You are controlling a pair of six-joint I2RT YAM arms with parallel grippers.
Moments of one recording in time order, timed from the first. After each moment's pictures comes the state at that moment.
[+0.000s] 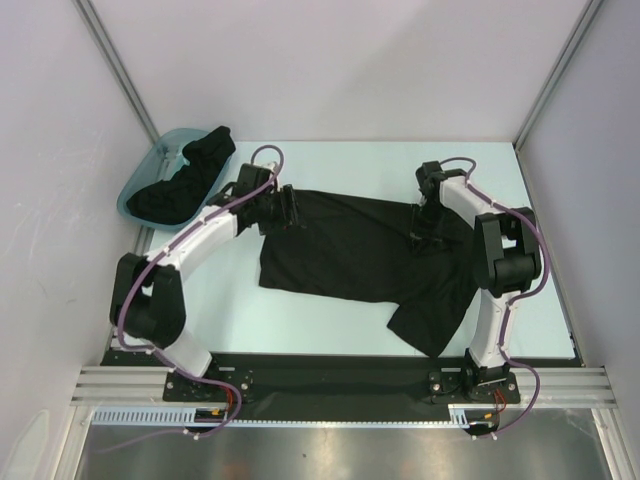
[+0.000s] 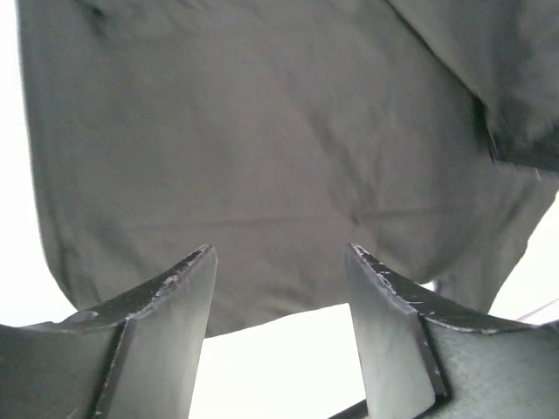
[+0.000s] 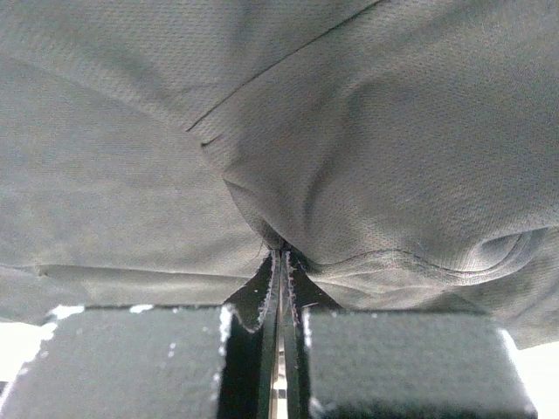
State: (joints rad) left arm -0.37 1.58 1.19 -0.45 0.21 -0.52; right arm 0.19 2.00 1.52 -0.96 -0.09 0.38
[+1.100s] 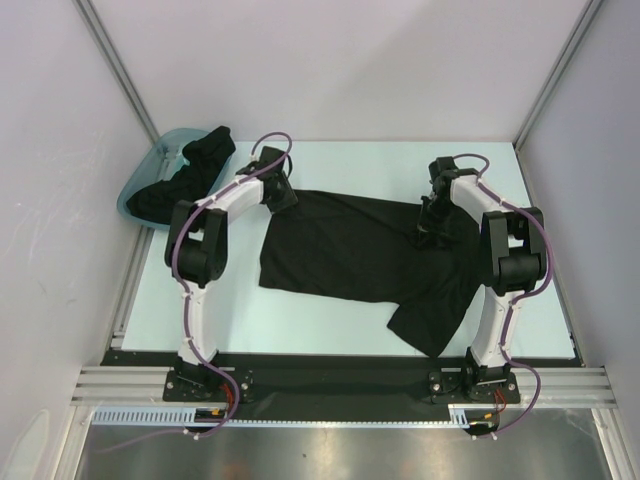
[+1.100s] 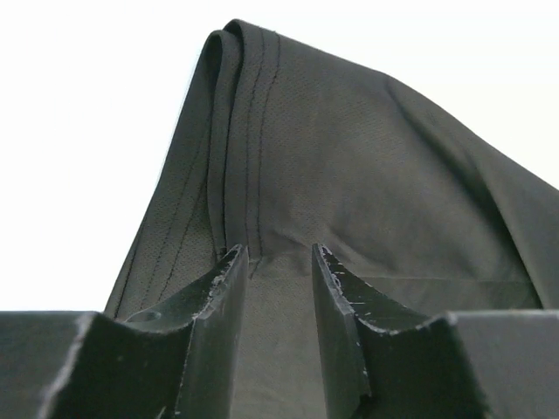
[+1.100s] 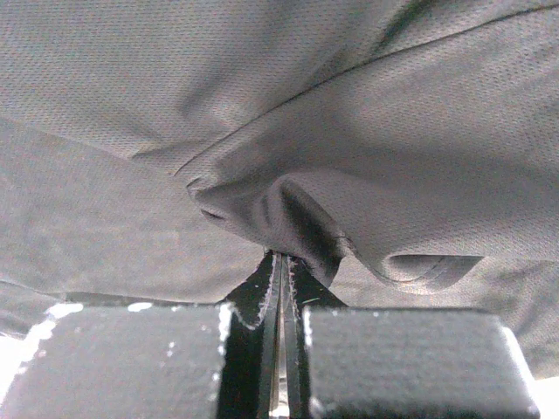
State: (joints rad) left arm -0.30 2.15 1.65 -0.49 -0.04 -0.68; right arm 0.13 2.00 1.51 -0.86 -0.12 0.38
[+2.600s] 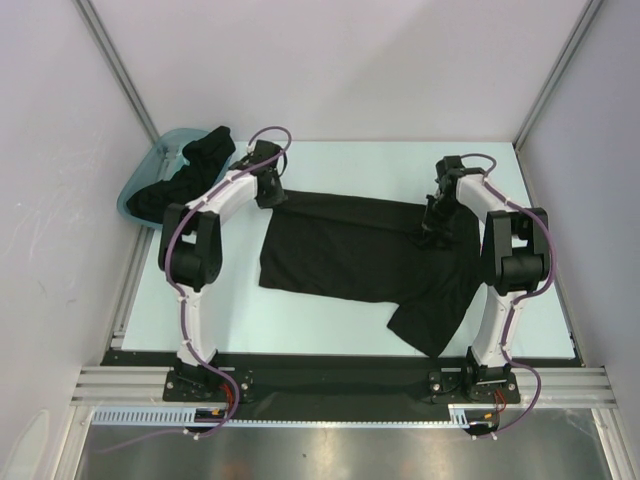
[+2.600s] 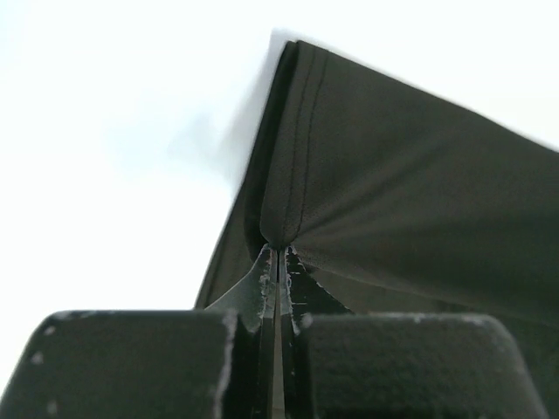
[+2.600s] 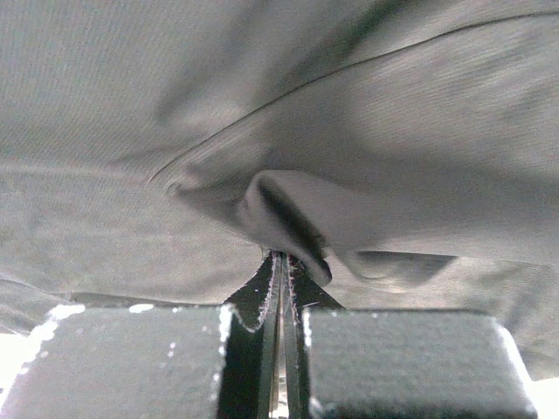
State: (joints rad) left arm -0.29 2.10 1.67 -0.59 -0.15 -0.51; right arm 0.09 2.00 1.51 -0.87 -0.15 0.37
